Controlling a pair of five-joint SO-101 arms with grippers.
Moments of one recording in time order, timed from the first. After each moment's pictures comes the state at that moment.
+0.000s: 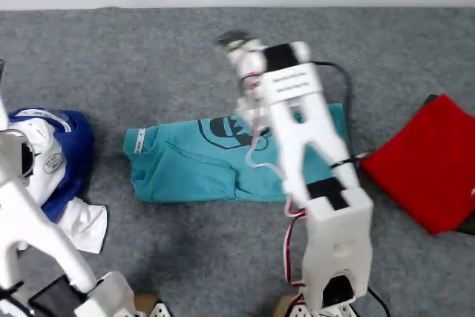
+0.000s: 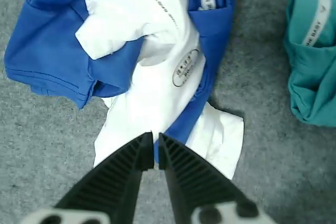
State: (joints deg) left arm -41.9 -16.7 3.3 98.7 -22.2; right arm -17.6 28.7 -35.7 100.5 15.4
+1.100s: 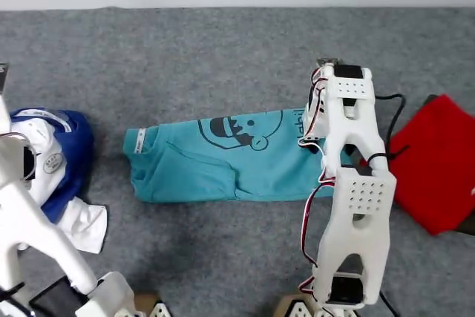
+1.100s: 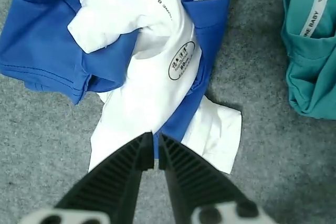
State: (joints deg) left arm -42.0 -17.1 4.8 98.9 -22.6; right arm 0.7 48.7 -33.8 89.4 1.7
